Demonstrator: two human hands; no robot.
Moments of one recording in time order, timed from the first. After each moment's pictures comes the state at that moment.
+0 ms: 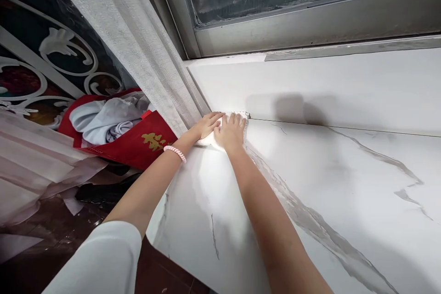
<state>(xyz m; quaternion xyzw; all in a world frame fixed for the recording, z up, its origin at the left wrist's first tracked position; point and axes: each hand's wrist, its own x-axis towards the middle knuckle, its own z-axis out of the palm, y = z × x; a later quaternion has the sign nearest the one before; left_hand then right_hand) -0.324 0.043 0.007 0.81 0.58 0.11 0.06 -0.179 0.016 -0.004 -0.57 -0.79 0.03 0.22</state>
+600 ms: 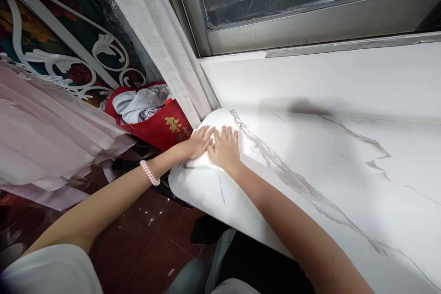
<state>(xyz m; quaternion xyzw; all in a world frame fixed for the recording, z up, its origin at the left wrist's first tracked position) -0.308 -0.114 0.024 0.74 0.67 -0.04 0.07 -0.161 -0.110 -0.002 -0.47 -0.86 0.06 0.20</state>
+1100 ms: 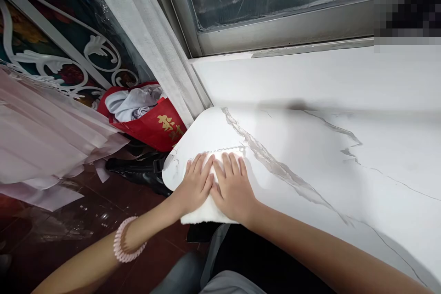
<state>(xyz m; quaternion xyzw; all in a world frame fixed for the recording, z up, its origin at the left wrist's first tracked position) -0.219 -0.249 0.007 0.73 0.67 0.07 0.04 -0.061 -0.215 -0.001 -0.39 -0.90 0.07 0.18</state>
